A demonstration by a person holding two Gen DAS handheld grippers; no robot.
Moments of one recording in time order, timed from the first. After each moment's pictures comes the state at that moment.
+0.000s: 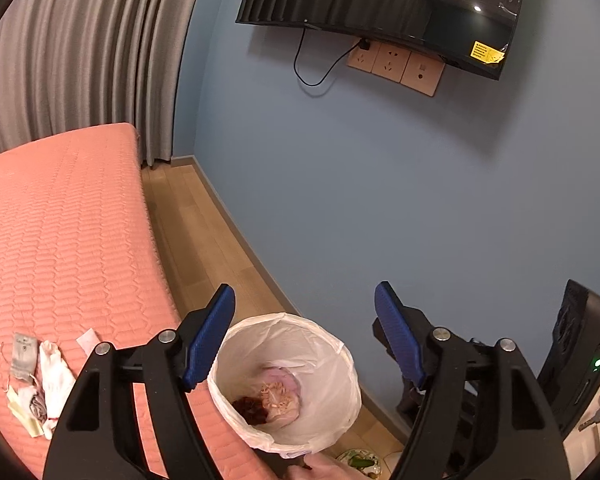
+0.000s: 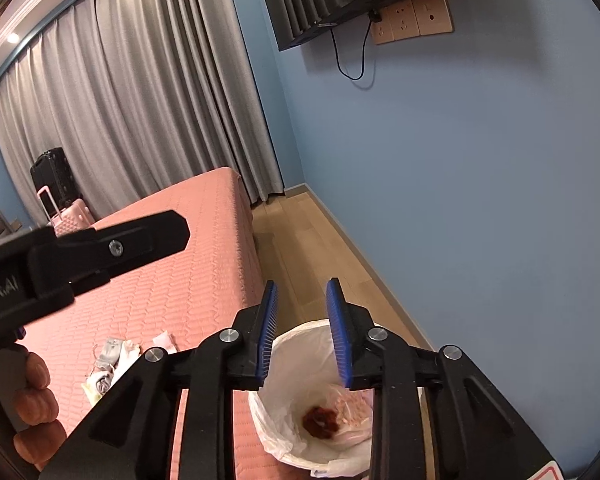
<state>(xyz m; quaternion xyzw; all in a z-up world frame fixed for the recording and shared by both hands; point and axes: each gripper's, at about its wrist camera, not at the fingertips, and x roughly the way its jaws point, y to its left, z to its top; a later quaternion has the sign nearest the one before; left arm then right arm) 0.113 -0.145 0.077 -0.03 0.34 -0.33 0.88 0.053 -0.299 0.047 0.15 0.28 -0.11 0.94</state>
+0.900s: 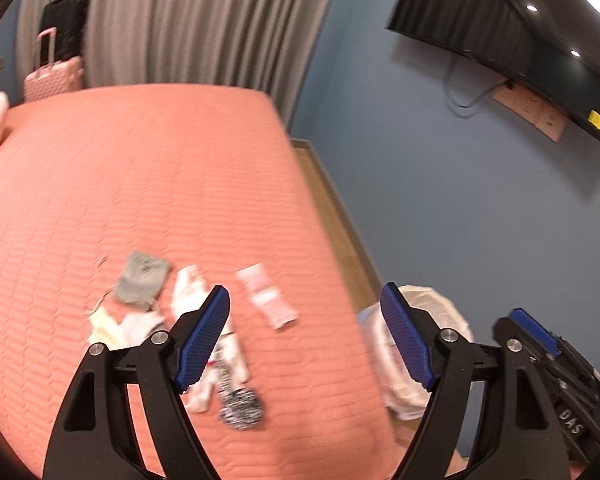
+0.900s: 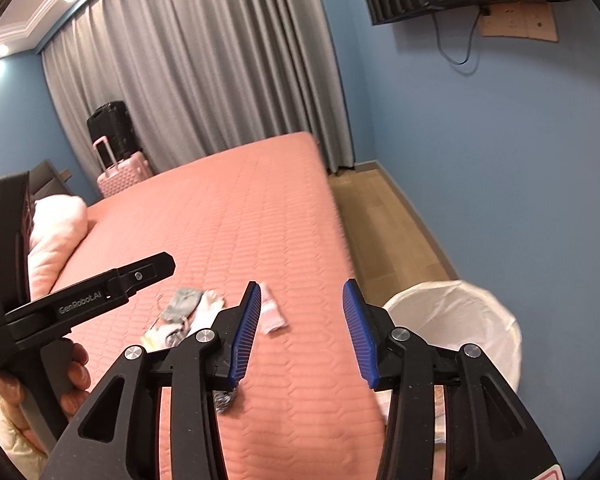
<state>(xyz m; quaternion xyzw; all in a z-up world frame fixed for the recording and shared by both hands) 0.124 0.046 0.016 -0.09 0.38 -0.15 0.91 0.053 -0.139 0.023 0.12 0.33 0.02 0.94</state>
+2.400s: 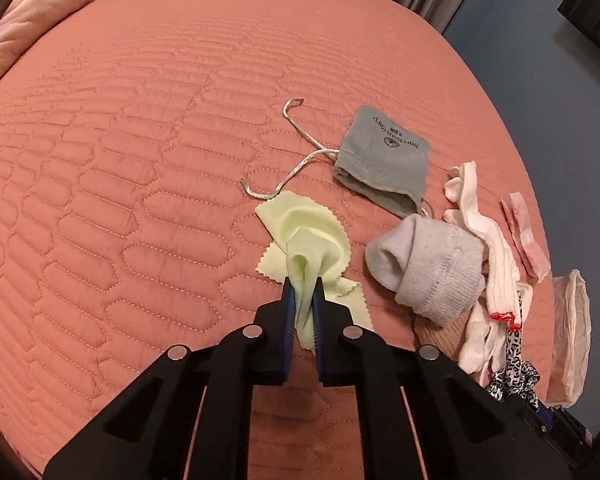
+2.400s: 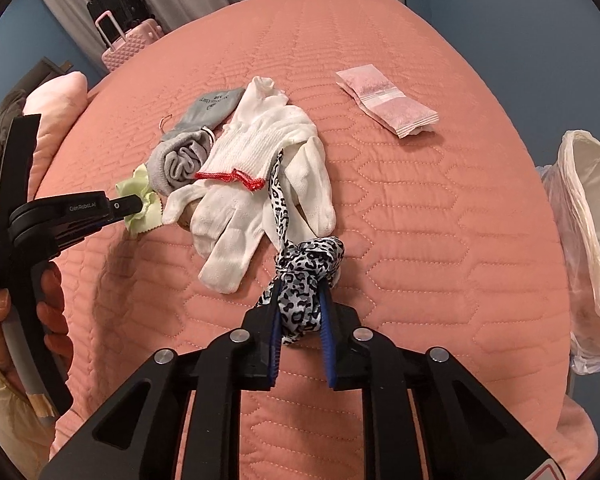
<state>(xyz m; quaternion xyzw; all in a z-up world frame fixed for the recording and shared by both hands) 0.182 0.226 -0.167 -0.14 0.52 -0.01 0.84 0.113 0.004 -0.167 0.09 0.52 0.08 0.84</state>
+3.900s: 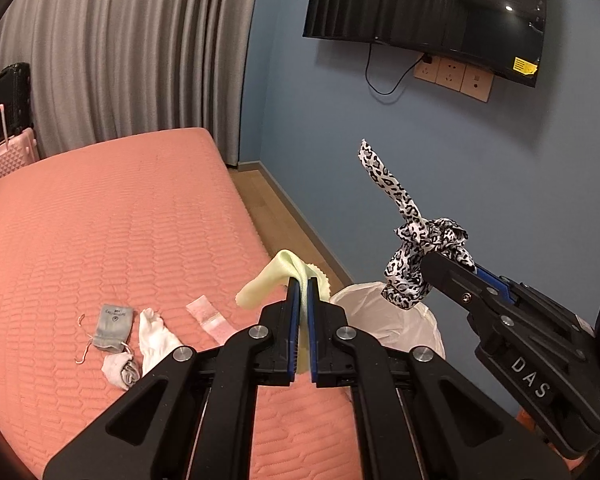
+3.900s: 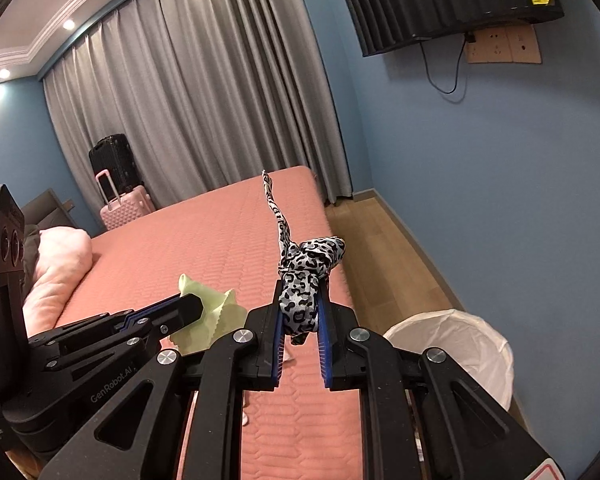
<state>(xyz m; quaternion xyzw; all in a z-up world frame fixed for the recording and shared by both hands) 0.089 -0.033 0.073 0.00 0.32 -0.25 0.91 0.025 -0.171 0.097 0.14 0.26 -0.02 0.96</state>
